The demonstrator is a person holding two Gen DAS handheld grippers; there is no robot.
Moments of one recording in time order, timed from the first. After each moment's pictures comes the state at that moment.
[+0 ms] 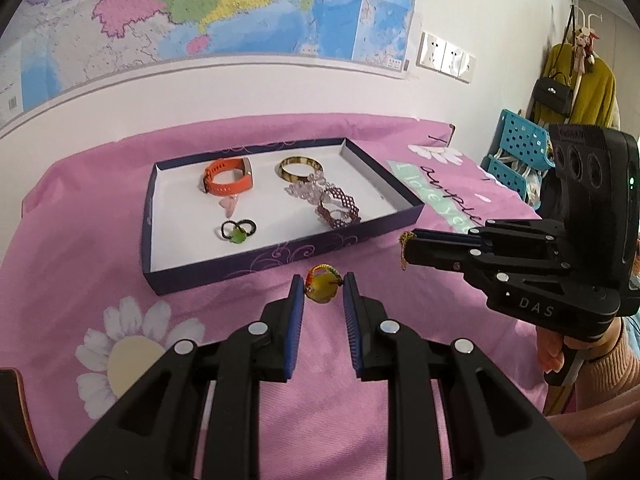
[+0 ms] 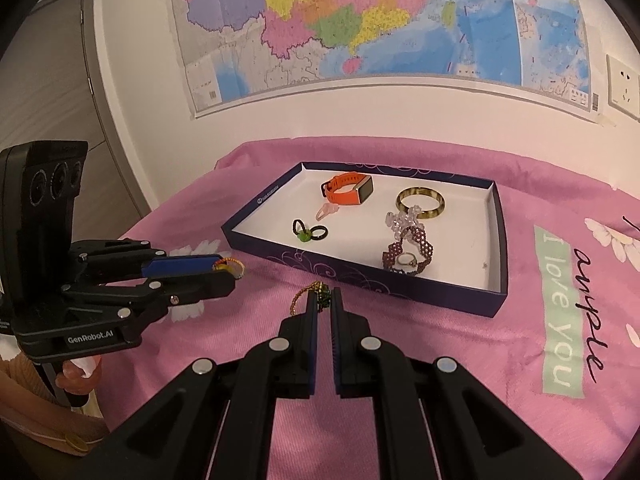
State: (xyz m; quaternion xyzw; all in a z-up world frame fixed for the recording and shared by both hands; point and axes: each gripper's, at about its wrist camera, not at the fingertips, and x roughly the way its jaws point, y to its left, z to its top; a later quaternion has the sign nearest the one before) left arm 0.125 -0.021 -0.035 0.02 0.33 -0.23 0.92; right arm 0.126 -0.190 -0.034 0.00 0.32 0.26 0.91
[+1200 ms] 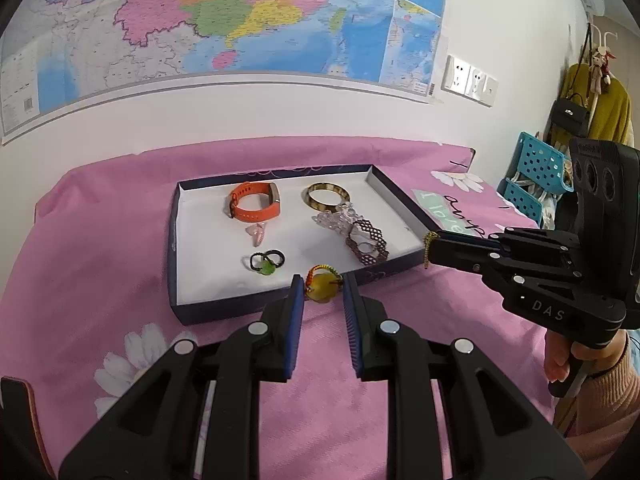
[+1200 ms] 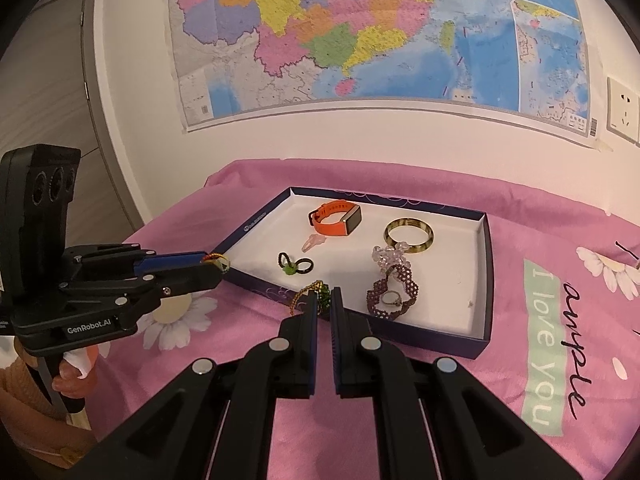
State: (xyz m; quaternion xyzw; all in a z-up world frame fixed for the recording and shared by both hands) left arm 0.145 -0.007 -0.022 0.00 0.31 -0.20 0.93; right arm 0.148 -0.190 -0.019 -0.01 0.31 0.24 0.92
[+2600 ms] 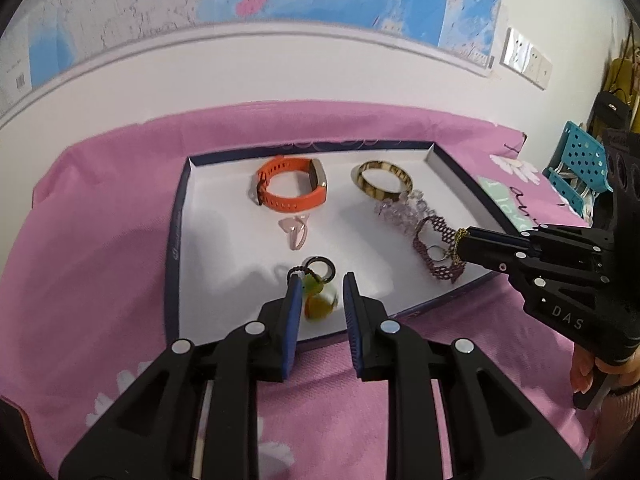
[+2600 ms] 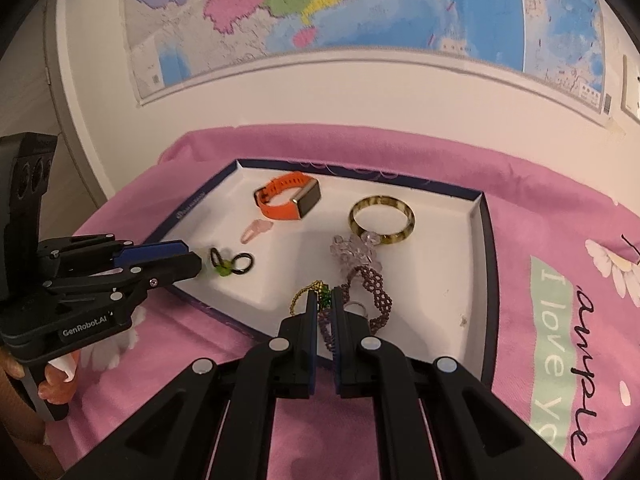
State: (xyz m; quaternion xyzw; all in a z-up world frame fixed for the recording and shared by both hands) left arm 0.228 -0.011 -0.060 0.01 0.37 -0.14 0.92; right arm 0.221 -0.184 -0.055 -0.03 0.37 0.20 0.91
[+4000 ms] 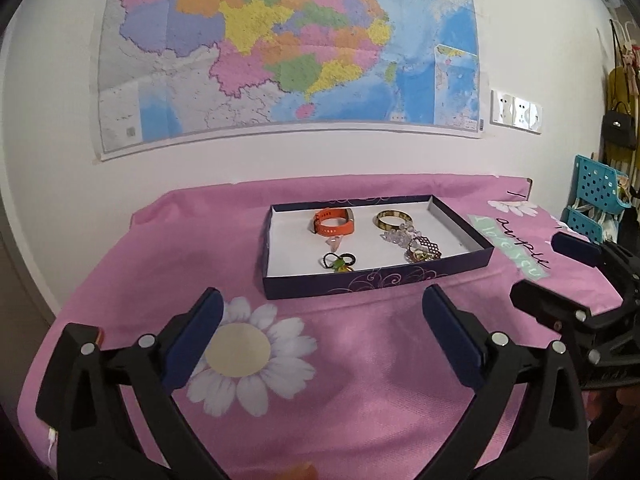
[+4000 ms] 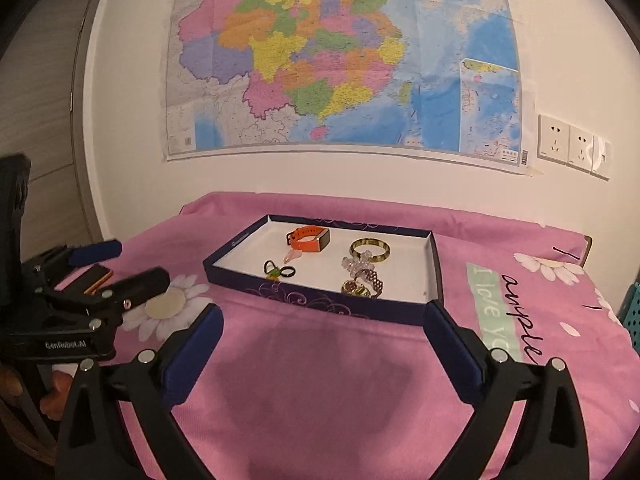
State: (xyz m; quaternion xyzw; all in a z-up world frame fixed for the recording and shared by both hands) left arm 0.055 0.001 -0.023 0.03 0.20 -0.04 0.98; right arm 0.057 -0.196 -0.020 -0.02 0.21 0.15 0.97
